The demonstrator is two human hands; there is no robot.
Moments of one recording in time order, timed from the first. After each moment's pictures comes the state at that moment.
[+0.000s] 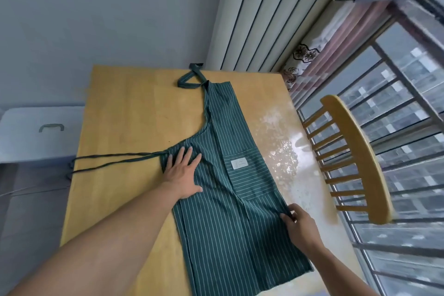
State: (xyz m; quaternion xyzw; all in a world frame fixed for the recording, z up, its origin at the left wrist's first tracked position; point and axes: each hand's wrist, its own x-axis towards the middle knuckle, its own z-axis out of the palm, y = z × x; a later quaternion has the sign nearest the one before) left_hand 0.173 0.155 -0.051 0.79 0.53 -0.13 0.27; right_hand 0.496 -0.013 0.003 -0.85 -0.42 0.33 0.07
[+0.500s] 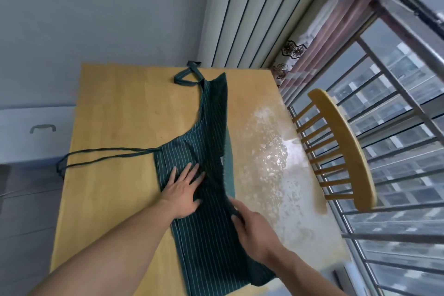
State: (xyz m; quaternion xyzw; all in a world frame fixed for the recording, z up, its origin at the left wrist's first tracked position) left_hand 0.183 0.092 -0.056 0.84 0.47 -0.12 0.25; right_hand 0.392 -0.031 0.048 -0.64 -0.64 0.40 0.11
